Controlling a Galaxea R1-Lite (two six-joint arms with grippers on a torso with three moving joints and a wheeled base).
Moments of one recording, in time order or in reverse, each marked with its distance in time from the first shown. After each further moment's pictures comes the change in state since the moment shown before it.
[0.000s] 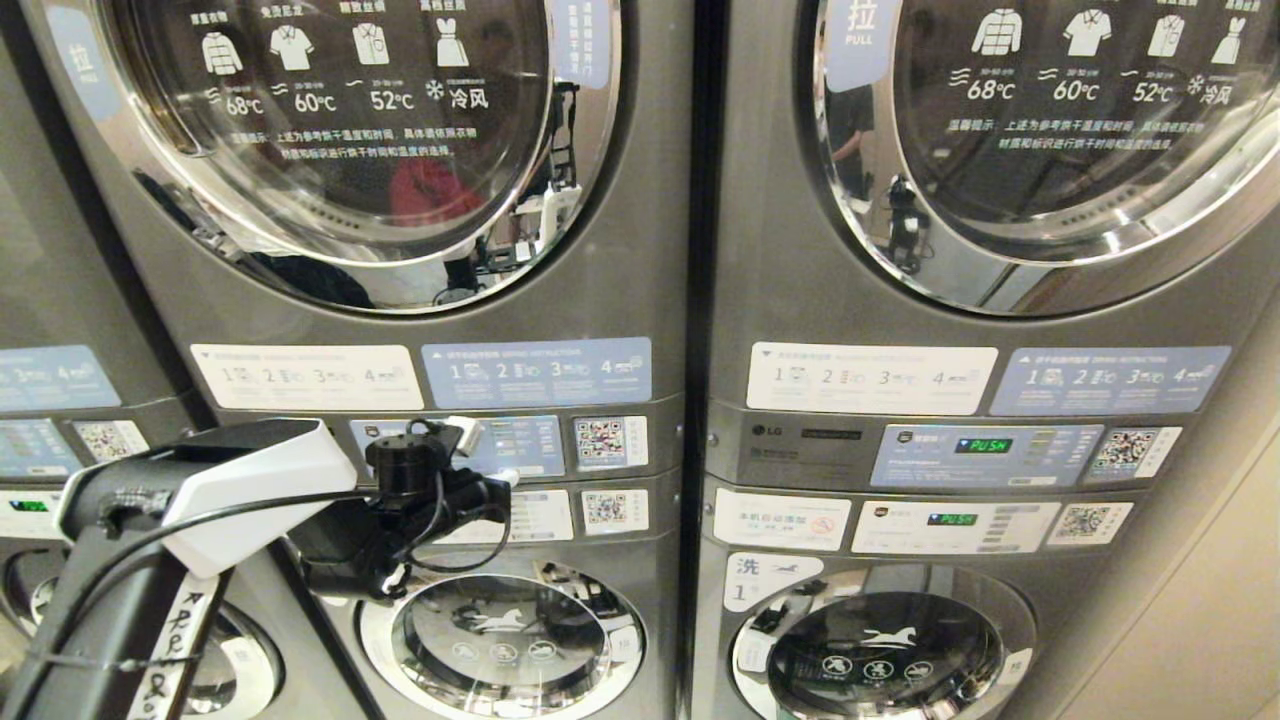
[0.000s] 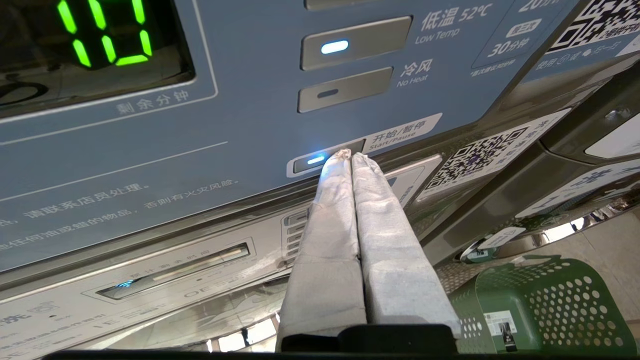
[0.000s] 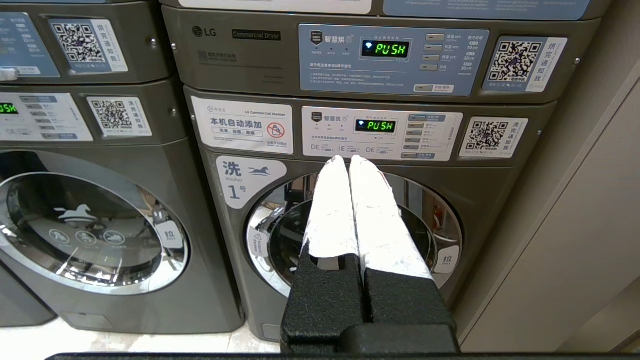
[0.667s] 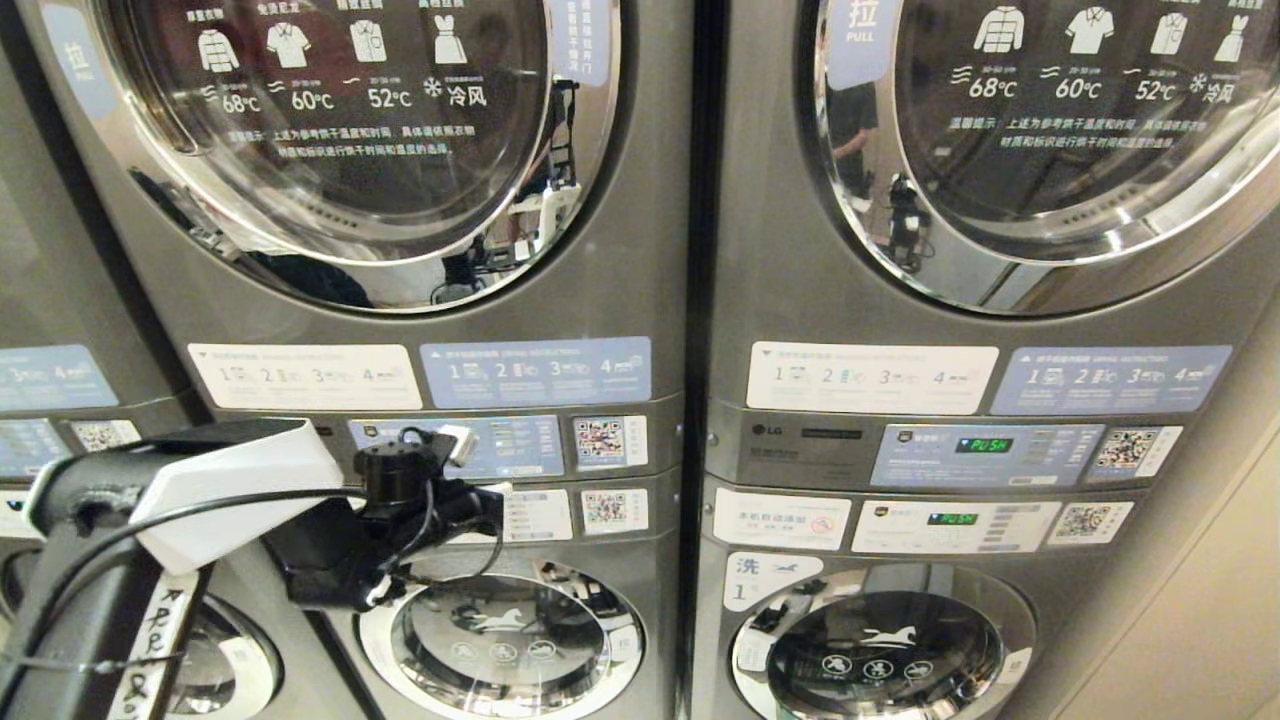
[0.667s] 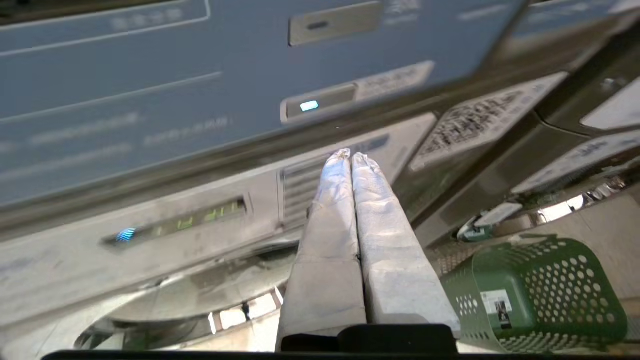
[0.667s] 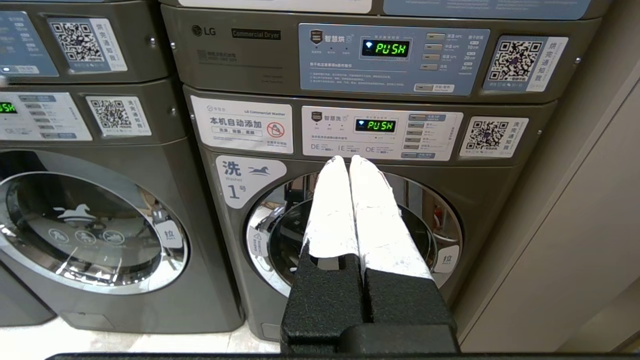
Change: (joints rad) left arm 0.002 -0.066 0.130 -0.016 -0.009 0.022; right arm 0.000 0.000 0.000 0.000 0.000 0.000
